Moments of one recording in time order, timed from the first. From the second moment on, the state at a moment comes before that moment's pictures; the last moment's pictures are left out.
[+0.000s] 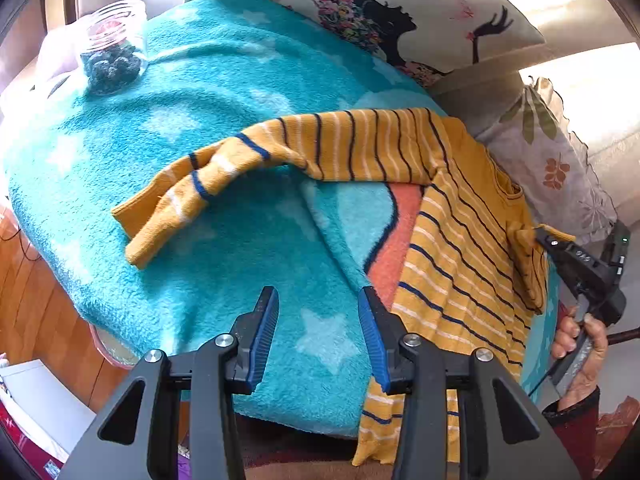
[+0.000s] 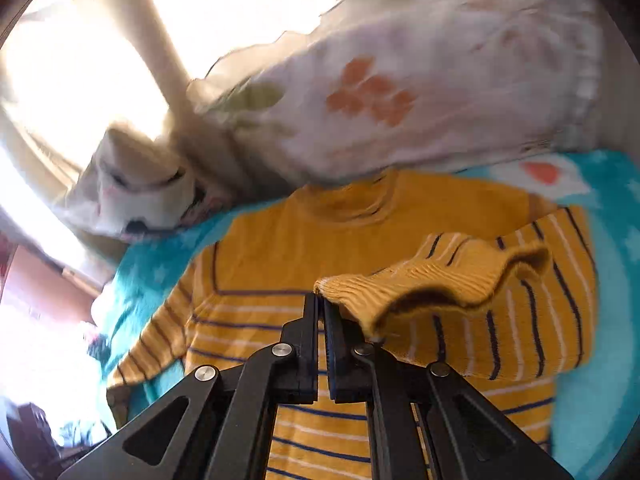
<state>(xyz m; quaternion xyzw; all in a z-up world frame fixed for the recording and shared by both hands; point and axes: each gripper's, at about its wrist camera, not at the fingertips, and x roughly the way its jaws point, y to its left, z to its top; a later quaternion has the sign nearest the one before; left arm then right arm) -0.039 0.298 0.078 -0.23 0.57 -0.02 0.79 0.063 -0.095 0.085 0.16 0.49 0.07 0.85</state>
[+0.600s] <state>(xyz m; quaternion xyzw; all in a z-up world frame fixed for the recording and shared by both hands) 0.004 0.342 0.063 -0.25 0.58 -0.03 0.78 0.061 -0.078 0.065 0.17 0.52 0.01 0.84</state>
